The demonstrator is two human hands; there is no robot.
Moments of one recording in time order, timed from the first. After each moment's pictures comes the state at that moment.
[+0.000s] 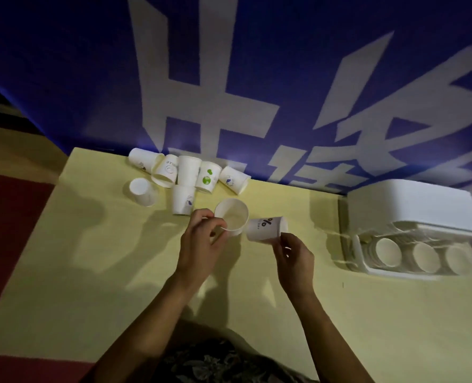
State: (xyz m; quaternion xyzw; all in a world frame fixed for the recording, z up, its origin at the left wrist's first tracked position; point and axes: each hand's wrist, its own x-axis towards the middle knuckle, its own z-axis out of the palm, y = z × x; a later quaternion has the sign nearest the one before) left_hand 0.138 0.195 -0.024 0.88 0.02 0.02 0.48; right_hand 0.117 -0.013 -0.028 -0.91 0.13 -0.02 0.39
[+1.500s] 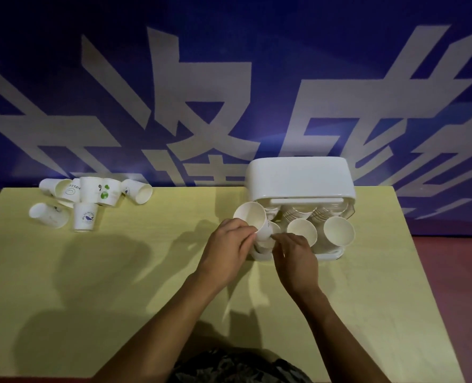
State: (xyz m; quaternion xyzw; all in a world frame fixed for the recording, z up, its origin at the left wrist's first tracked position) left_hand 0.120 -0.188 0.028 0.93 -0.17 0.02 0.33; right_hand 0.090 -0.358 -0.024 -0.96 0.05 -0.05 0.27
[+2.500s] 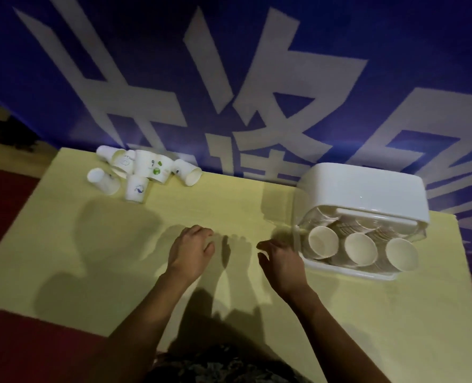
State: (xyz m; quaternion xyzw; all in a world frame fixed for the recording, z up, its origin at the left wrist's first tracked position) left_hand 0.102 -0.008 -0.032 0.97 0.04 -0.09 0.20; right_hand 0.106 -0.235 -0.038 -0.96 -0.11 0.09 0.24
